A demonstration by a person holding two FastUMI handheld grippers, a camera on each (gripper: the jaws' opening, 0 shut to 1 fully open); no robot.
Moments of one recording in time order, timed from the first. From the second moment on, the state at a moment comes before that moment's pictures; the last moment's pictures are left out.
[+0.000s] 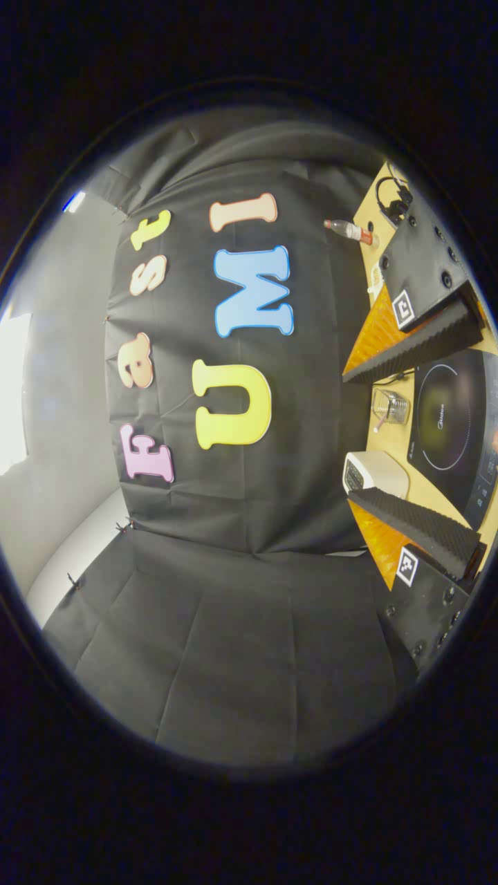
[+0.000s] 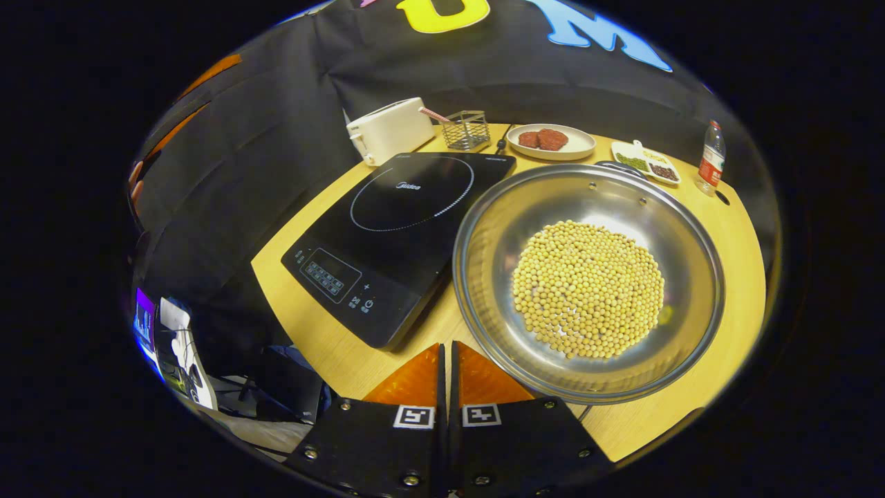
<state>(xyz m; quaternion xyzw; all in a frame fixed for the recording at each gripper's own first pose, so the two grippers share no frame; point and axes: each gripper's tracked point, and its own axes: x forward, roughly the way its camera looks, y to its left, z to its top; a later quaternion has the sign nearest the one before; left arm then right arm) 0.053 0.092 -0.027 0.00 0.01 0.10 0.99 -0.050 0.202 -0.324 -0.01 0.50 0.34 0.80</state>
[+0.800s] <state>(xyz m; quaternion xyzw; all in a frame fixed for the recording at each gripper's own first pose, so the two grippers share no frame) 0.066 0.073 -0.035 -0.01 0.01 0.06 1.00 -0.057 0.175 -0.326 -0.05 0.51 0.33 0.79</state>
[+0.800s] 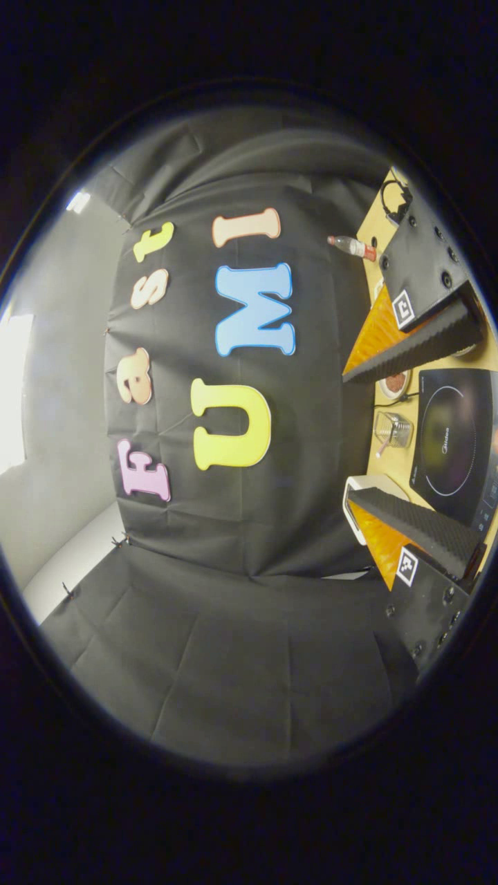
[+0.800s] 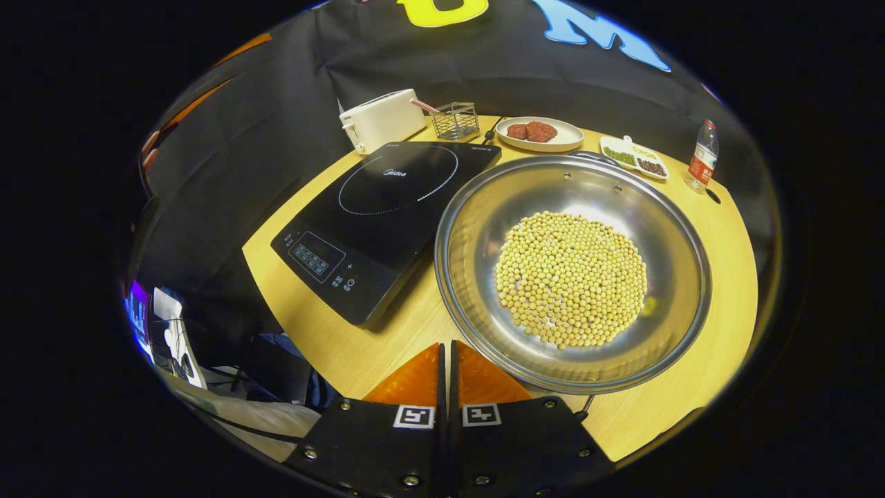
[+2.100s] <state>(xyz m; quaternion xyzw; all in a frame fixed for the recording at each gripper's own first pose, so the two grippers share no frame) 0.152 0.021 -0.066 -0.03 0.04 -0.02 1.00 -0.025 0.044 -0.355 -0.15 0.58 0.16 0.79</state>
